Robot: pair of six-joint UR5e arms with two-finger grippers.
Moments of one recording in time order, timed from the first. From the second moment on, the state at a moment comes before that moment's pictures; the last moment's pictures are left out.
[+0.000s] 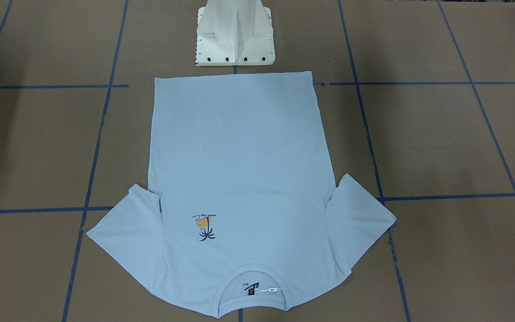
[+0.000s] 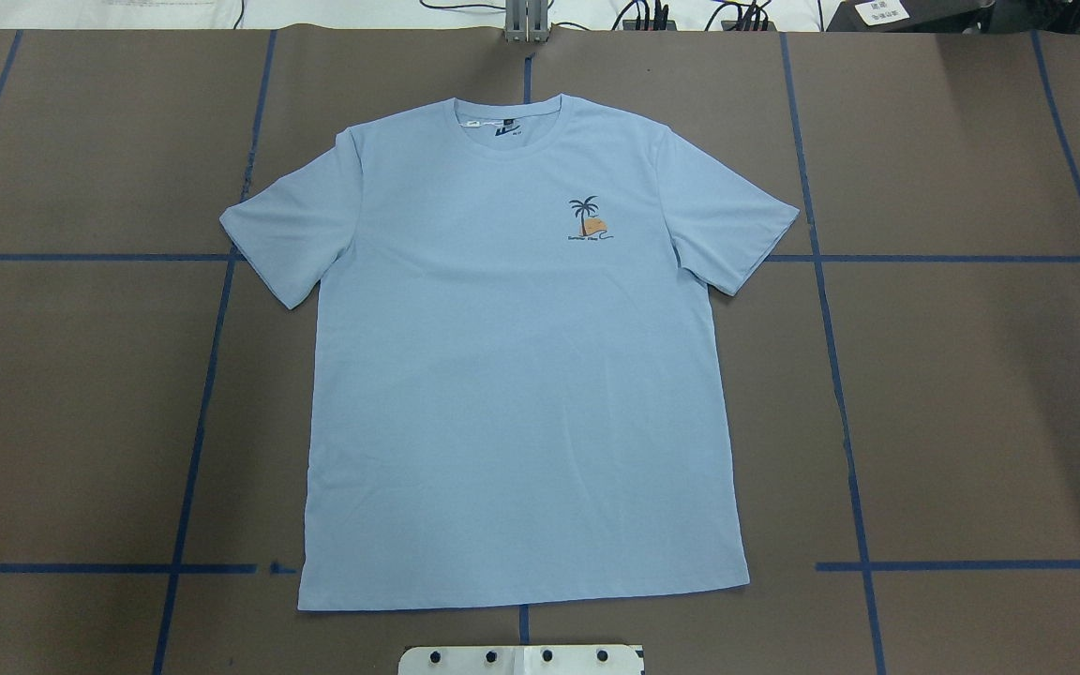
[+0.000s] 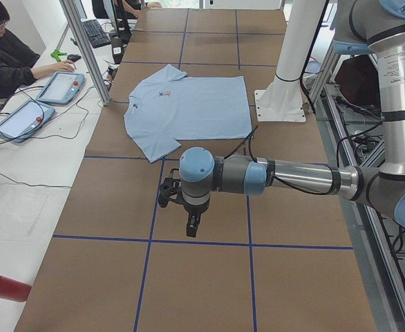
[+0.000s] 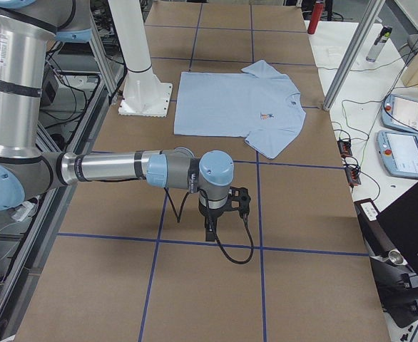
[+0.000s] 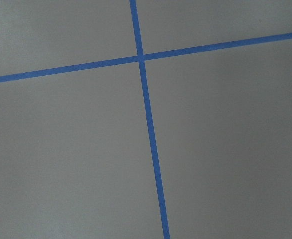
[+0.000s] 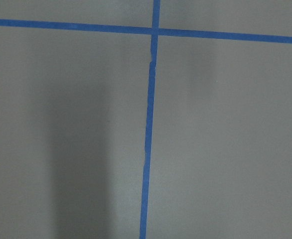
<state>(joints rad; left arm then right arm) -1.57 -1.37 -1.87 -1.54 -2.36 0.10 1.57 -1.76 1.87 -1.73 2.31 -0.08</state>
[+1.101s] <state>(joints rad) -1.57 -1.37 -1.90 -1.68 -2.35 0.10 1.51 -1.69 1.86 -1.52 2.31 -0.07</state>
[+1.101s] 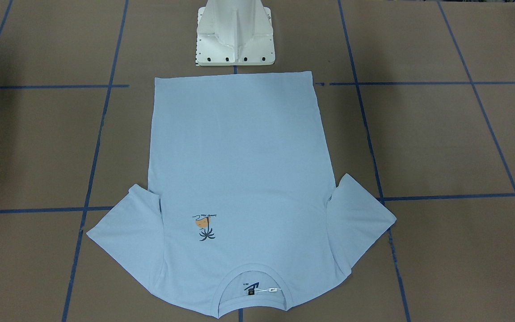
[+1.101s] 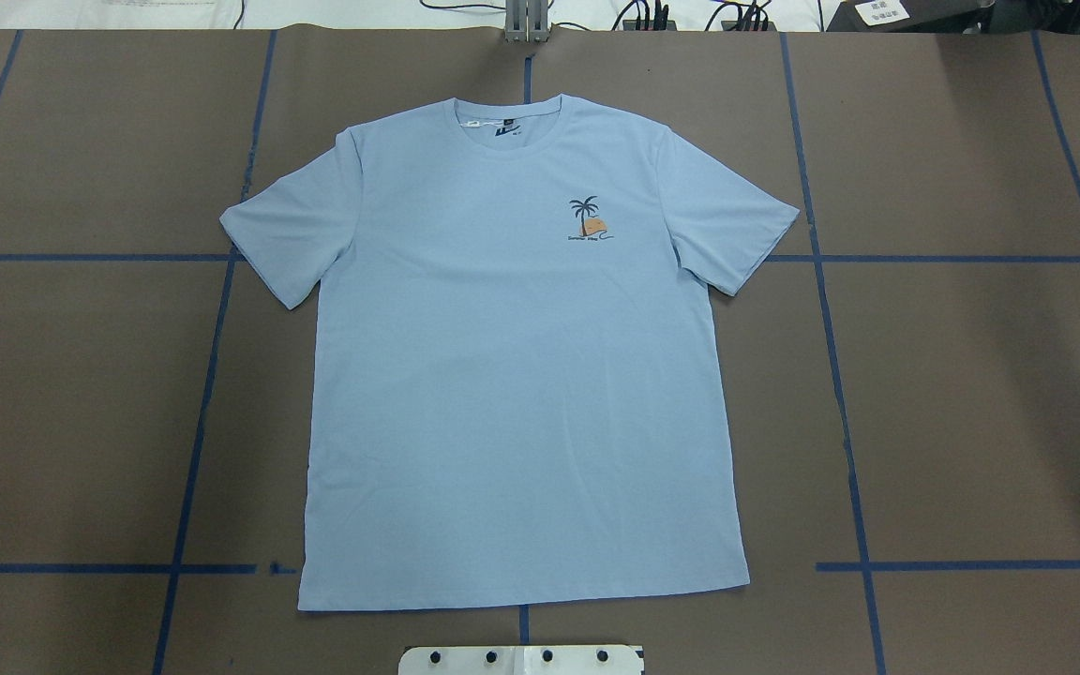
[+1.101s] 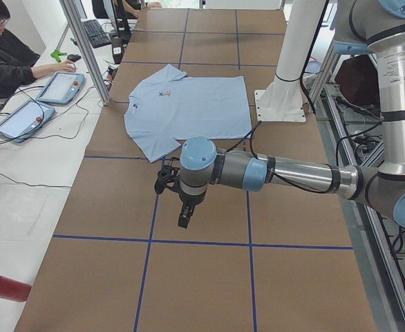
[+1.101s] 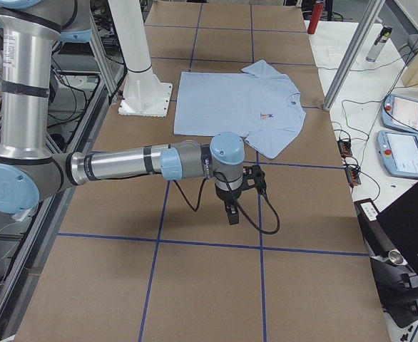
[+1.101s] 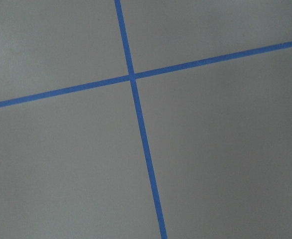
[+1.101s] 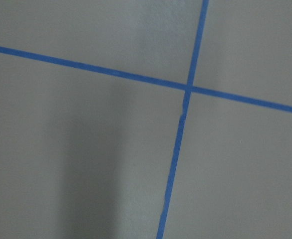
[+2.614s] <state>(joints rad) -1.57 -1.49 -1.70 -2.23 -2.36 0.10 1.22 -1.38 1.56 -0.78 2.16 0.87</state>
